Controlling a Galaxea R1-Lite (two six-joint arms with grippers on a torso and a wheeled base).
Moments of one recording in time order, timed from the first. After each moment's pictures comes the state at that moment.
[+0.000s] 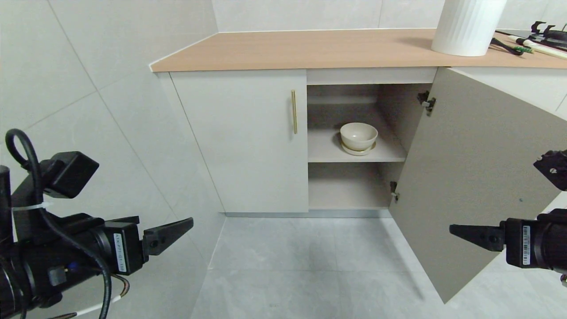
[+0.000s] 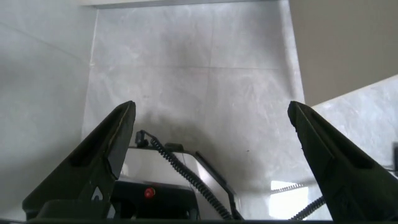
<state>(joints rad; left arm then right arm) -0.42 1.17 -0.62 -0.12 0.13 -0.24 0.54 1.19 -0.75 0.14 -0.26 0.40</state>
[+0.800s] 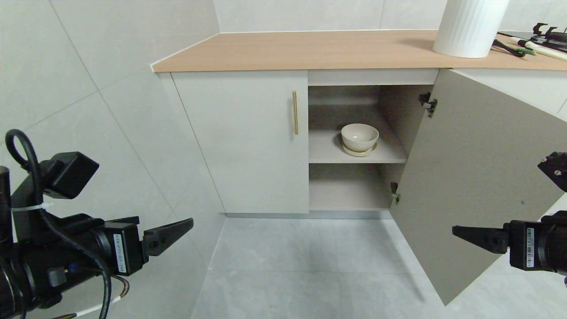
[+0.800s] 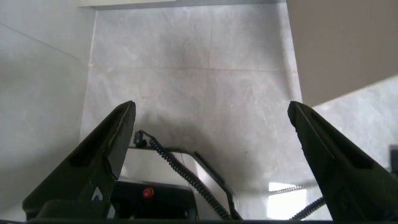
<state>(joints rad) -0.42 1.17 -0.62 -0.12 0.13 -0.24 0.53 1.18 -0.74 0.14 -0.27 0.40</state>
